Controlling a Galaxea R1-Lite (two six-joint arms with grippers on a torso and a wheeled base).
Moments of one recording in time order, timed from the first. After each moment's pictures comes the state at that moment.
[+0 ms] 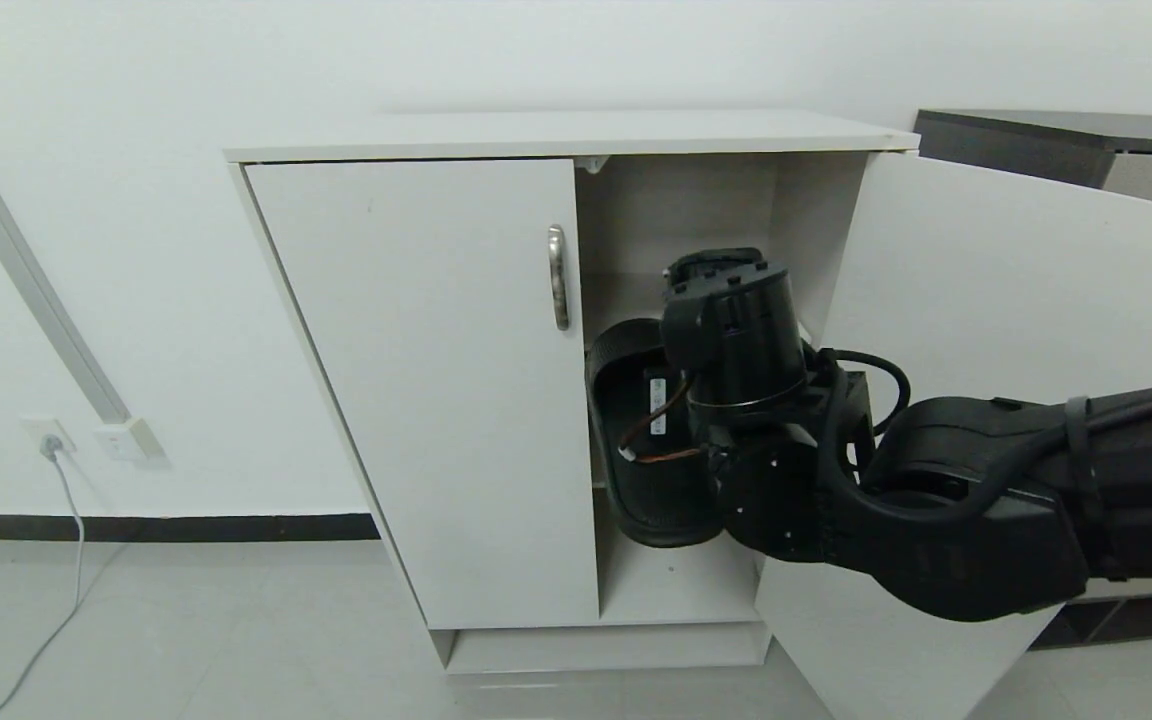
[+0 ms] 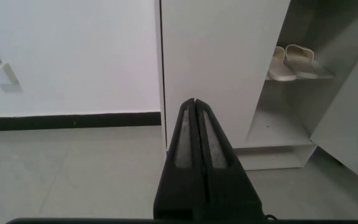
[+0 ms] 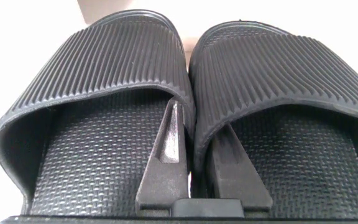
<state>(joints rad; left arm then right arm) 0.00 0.00 0.00 0.00 0.01 0.00 0.92 1.93 -1.37 -0.29 -0.87 0.24</state>
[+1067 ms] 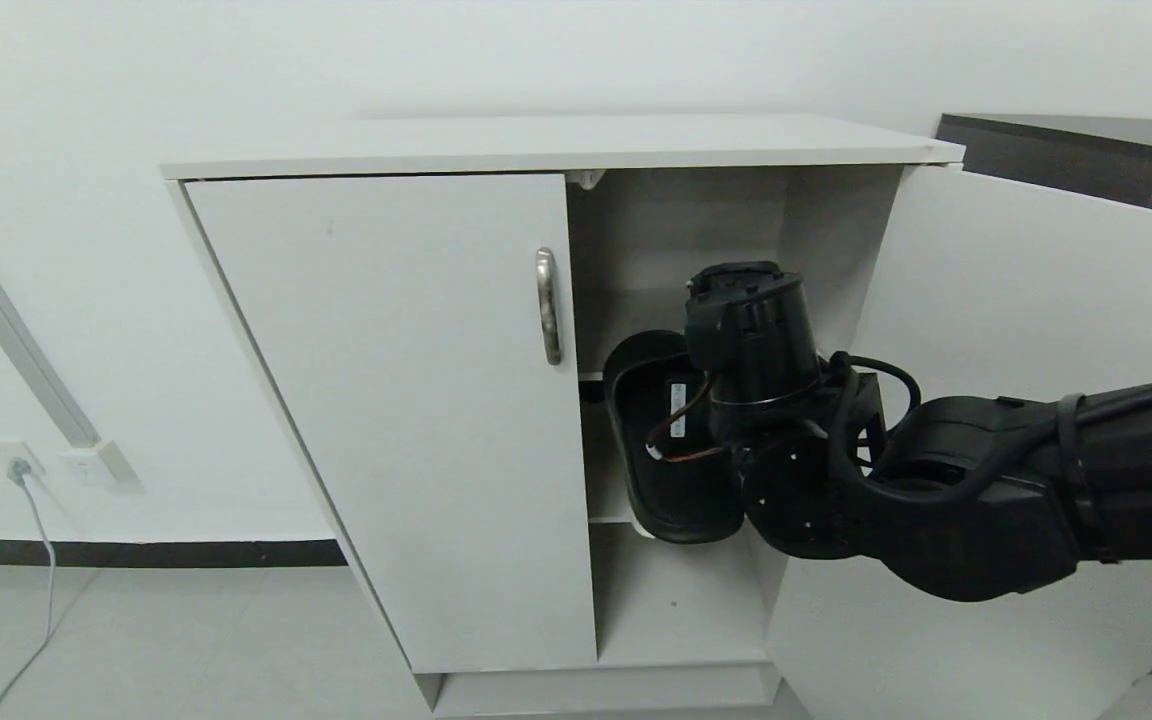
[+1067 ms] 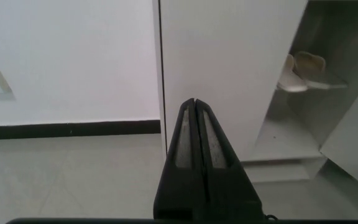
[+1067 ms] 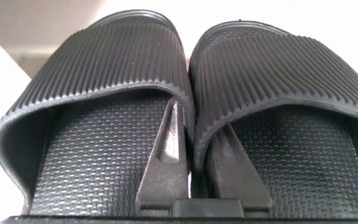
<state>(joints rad) 0.00 0.00 0.00 0.00 0.01 0.00 0.87 1.93 -1.33 -0.29 -0.82 0.26</state>
